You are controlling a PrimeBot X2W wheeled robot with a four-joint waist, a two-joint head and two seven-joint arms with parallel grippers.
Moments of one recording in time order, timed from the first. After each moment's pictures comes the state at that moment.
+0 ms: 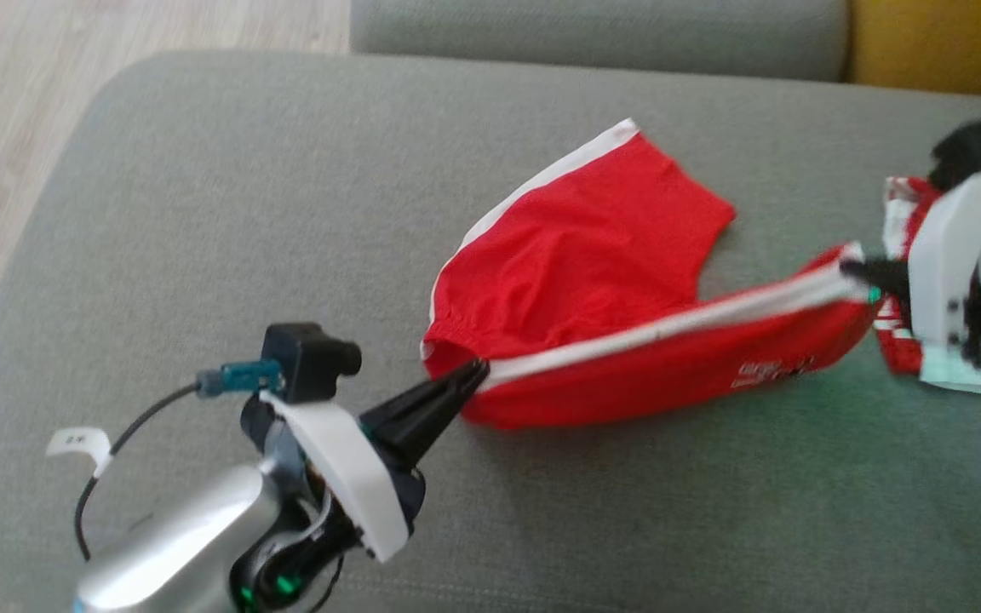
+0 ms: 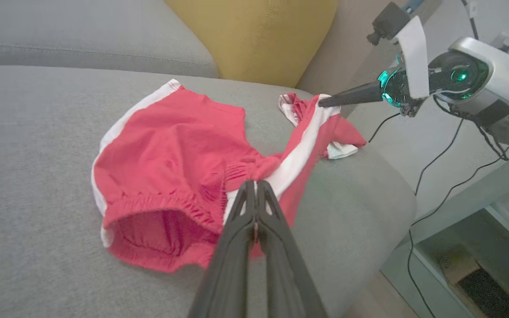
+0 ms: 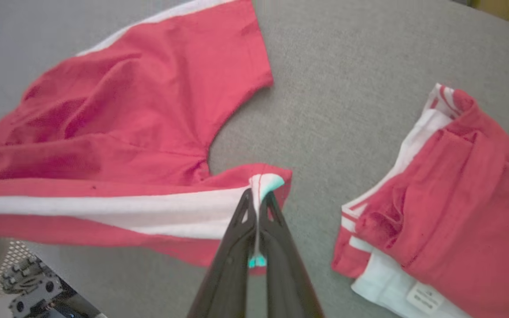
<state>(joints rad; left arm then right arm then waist) -0.45 0.51 -0.99 -0.02 -1.01 -0.03 -0.01 -0.67 -0.69 0.63 0.38 0.97 0.13 0.85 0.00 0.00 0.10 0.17</state>
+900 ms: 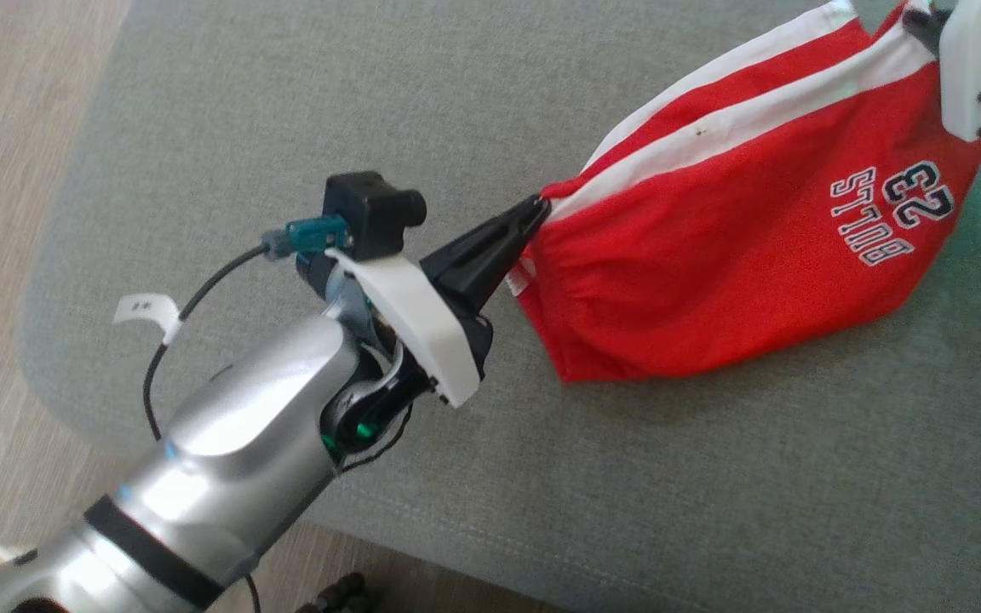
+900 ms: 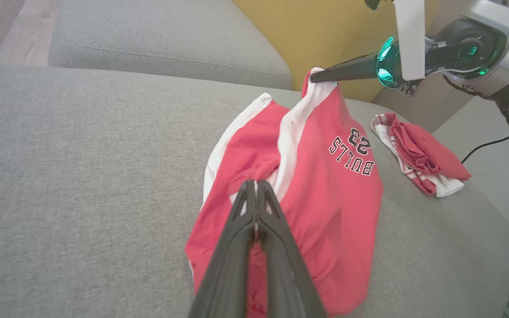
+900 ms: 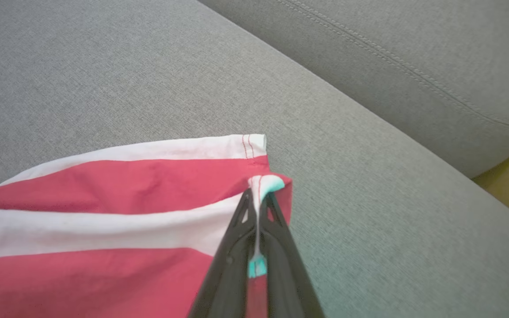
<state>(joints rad) -0.74 0.27 -0.99 0.30 -0.91 -0.10 -0.11 -1.09 -0.61 0.71 0.60 0.70 0.13 0.75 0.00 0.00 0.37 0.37</state>
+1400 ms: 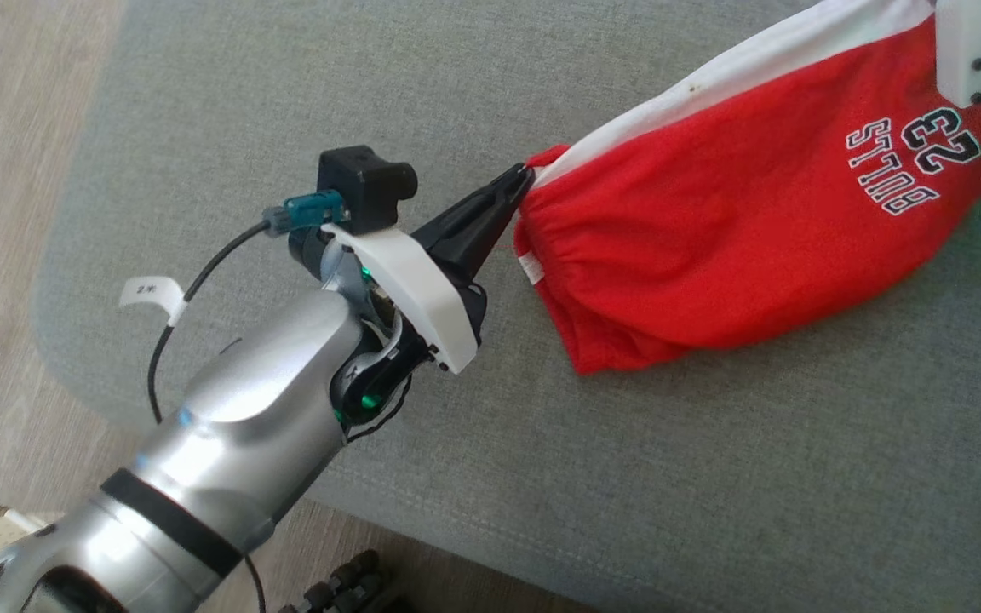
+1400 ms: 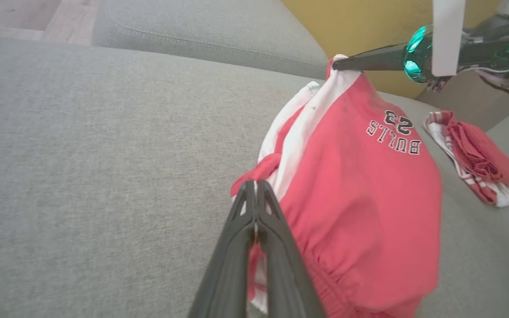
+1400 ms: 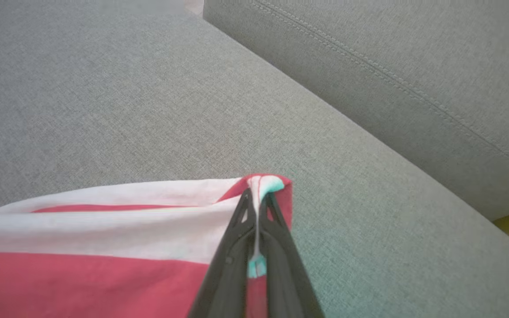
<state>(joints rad) -0.81 0.21 -1.00 0.49 -0.91 -0.12 -0.19 -1.21 -0.58 0.84 0.72 0.70 0.13 0.58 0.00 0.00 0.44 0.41</state>
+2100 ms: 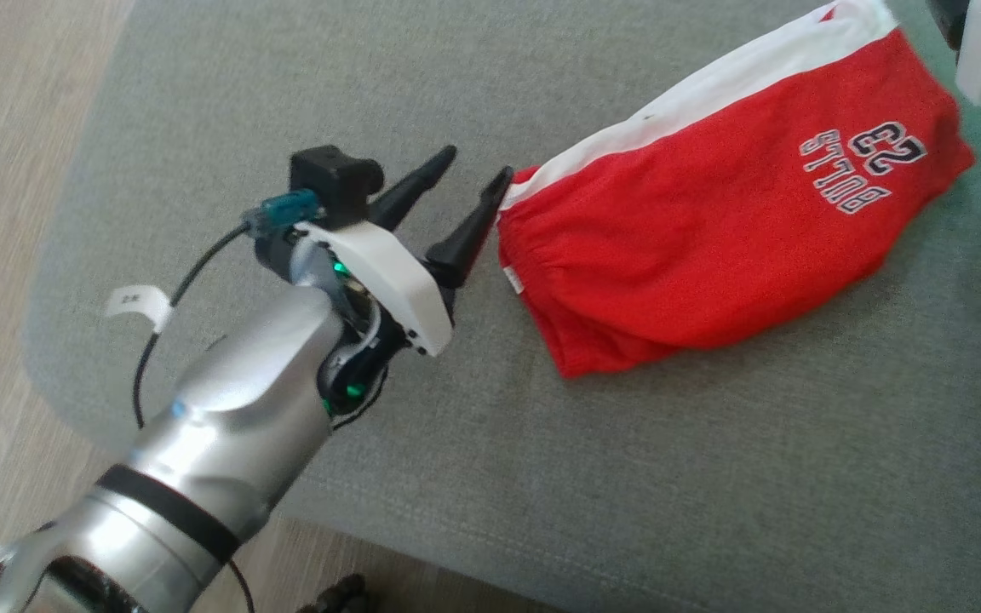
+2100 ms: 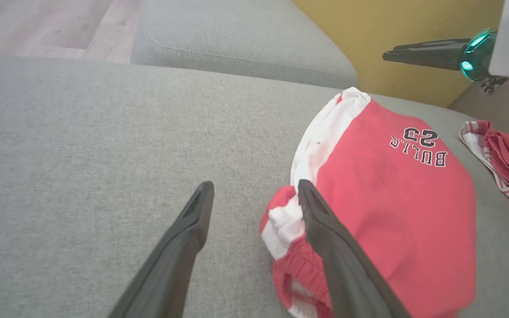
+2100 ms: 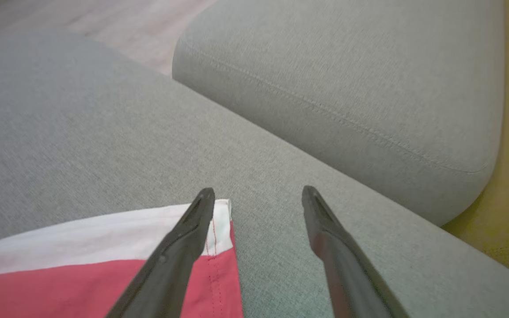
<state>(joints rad) -0.82 0.18 -0.98 0.63 -0.88 -0.10 -0.24 -1.23 -0.56 0.88 0.89 0.75 0.13 0.34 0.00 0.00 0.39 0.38</state>
